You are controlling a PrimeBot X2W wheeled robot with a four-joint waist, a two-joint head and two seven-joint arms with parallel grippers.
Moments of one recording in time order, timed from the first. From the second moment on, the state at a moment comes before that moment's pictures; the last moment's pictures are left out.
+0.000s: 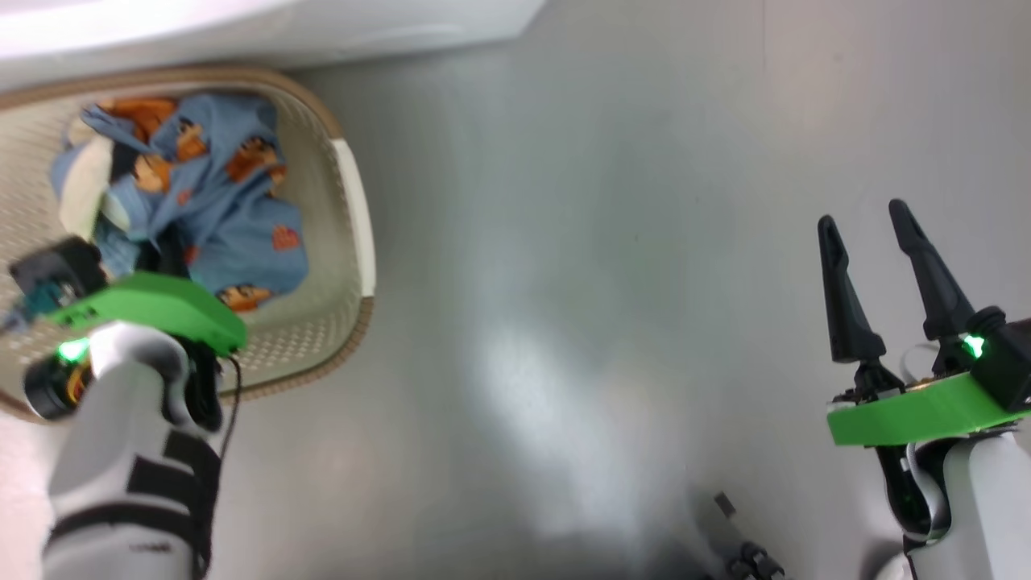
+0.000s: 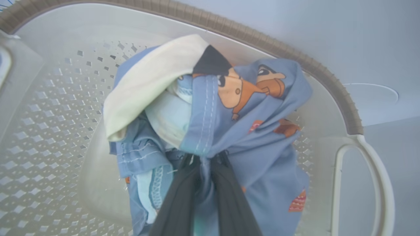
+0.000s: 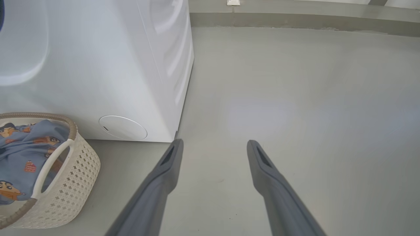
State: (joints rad) left arm -0.83 0.09 -0.01 1.00 -0.45 0.02 -0.25; right arm -0.28 -0.16 -0.02 0.02 0.22 0.13 -0.26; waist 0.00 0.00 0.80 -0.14
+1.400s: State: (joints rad) left arm 0.02 0.03 -0.05 0.20 -0.37 0.10 -0.26; right arm 0.03 -0.11 0.00 0.09 0.10 0.13 -0.26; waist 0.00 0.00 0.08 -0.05
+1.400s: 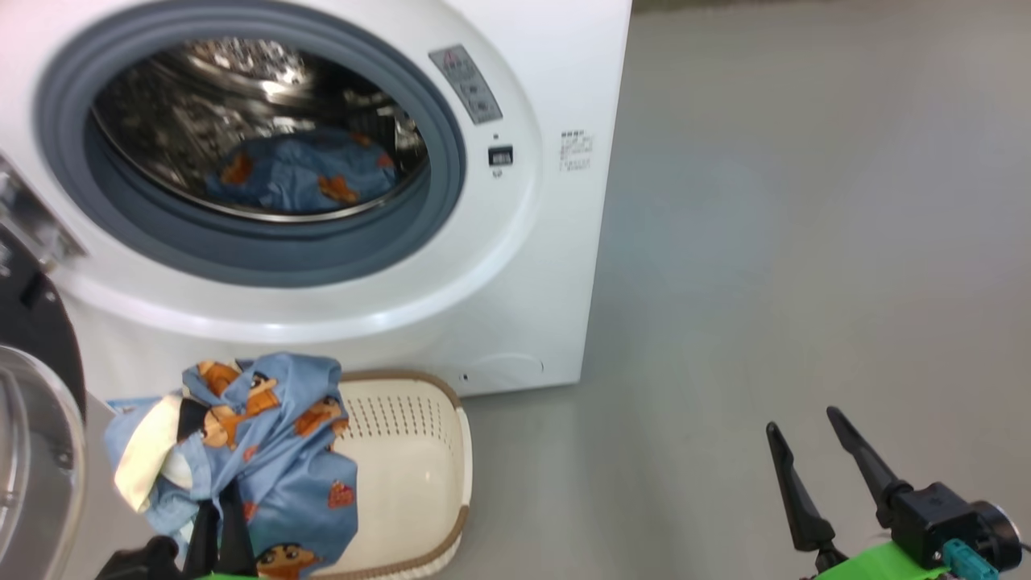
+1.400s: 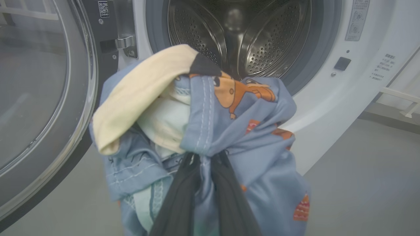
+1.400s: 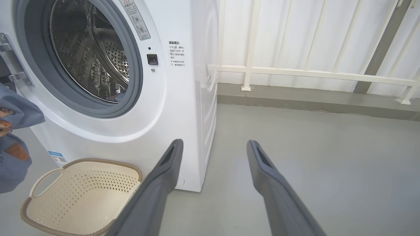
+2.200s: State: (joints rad) left arm 0.08 0.04 -0.05 0.10 -0.33 0.09 -0.26; right arm 0.06 -0.10 0.02 0.08 0.07 0.13 -0.26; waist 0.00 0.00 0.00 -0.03
